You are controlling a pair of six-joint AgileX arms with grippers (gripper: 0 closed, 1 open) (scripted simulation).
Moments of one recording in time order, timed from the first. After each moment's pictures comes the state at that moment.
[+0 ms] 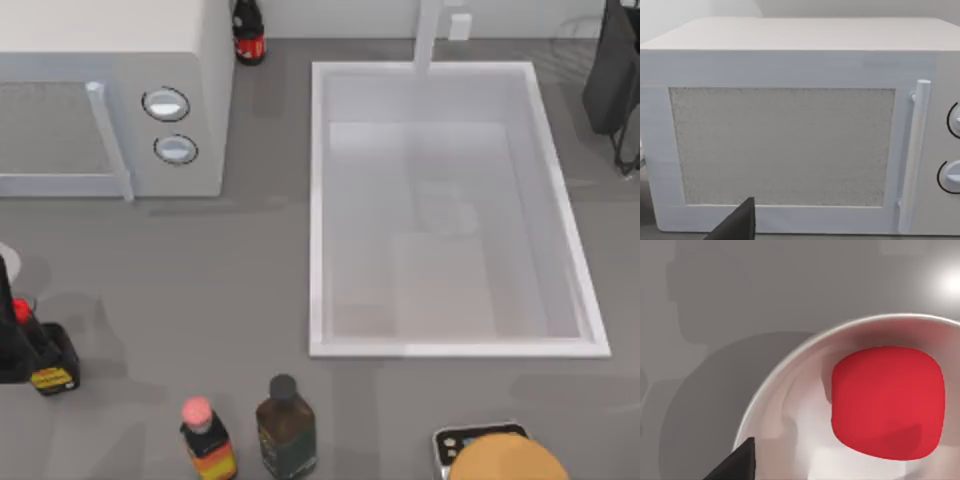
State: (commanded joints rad) left arm 0.00 0.00 0.00 0.00 0.00 0.00; right arm -0.28 1.21 0.78 -0.84 0.00 -0.27
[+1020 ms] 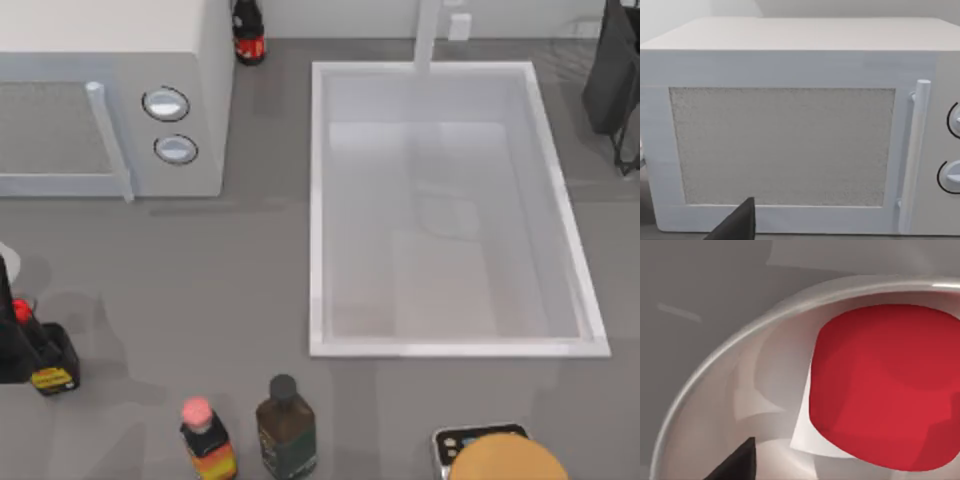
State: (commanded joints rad) left arm 0.00 0.00 0.00 0.00 0.00 0.00; right arm -0.35 1.57 0.93 -0.96 0.00 -0.34
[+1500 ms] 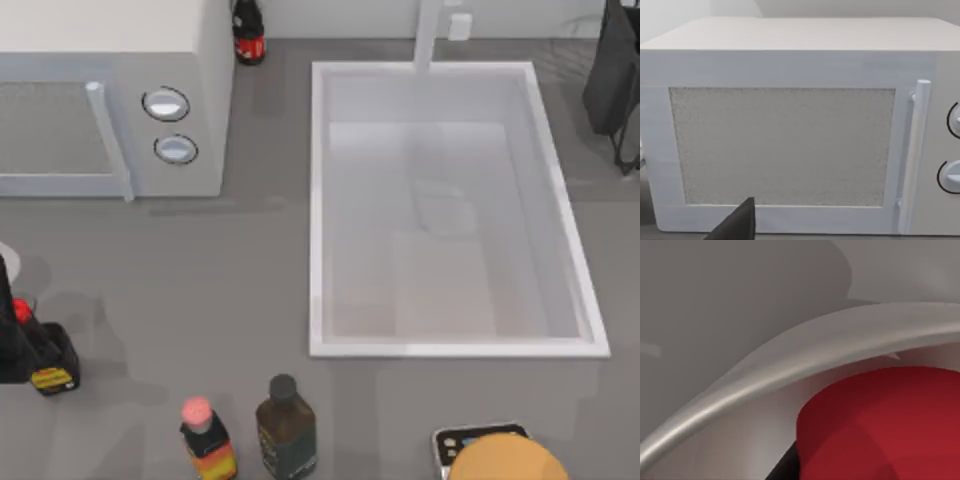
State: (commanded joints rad) left arm 0.00 0.00 0.00 0.00 0.00 0.00; right arm -0.35 1.71 0.76 -0.61 0.00 -0.34
